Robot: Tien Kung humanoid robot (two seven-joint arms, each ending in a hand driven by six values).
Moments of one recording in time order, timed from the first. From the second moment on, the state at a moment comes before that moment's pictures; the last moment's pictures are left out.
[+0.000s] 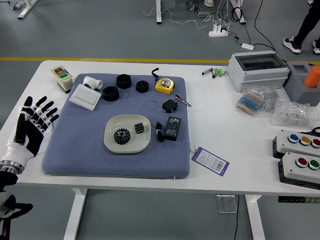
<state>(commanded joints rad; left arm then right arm) -0.11 0.02 -1.79 -1.25 1.08 -0.27 -0.03 0.09 -0.26 0.32 0.25 0.53 -0.31 0.05</state>
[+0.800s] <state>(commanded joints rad) -0.11 0.01 -1.81 -1.24 1.10 -0.28 -0.03 0.09 -0.26 0.31 0.25 0.53 -0.31 0.05</state>
